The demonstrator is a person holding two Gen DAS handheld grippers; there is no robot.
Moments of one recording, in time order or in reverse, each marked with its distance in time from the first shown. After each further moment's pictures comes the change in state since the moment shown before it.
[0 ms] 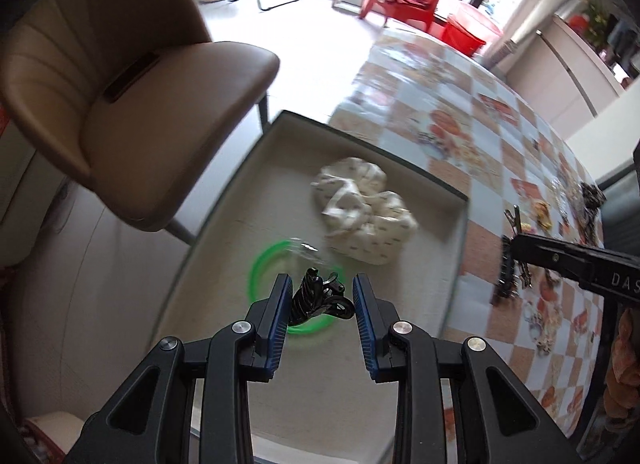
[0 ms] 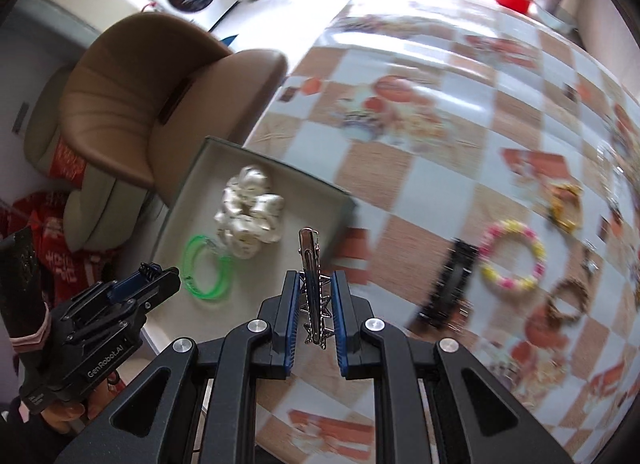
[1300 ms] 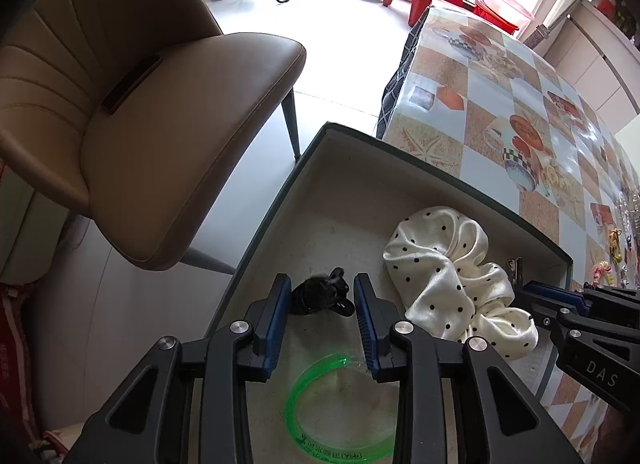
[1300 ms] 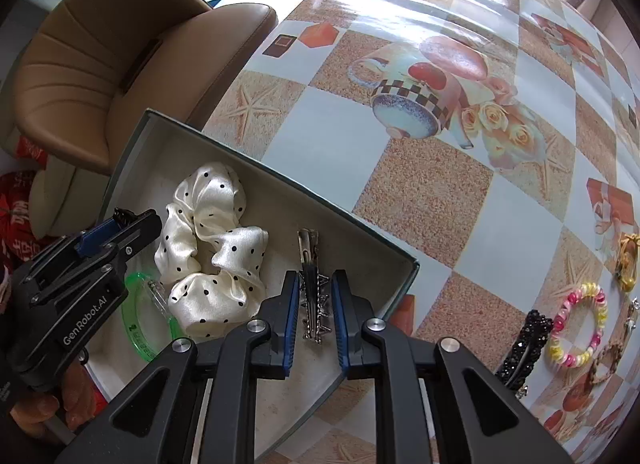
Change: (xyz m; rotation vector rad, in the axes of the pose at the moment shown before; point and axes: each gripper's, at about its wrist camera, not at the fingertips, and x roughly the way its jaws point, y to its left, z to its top) left arm 0.084 0.011 0.052 0.038 0.035 0.120; right arm 0.111 0.009 0.040 -0.026 0.100 -0.104
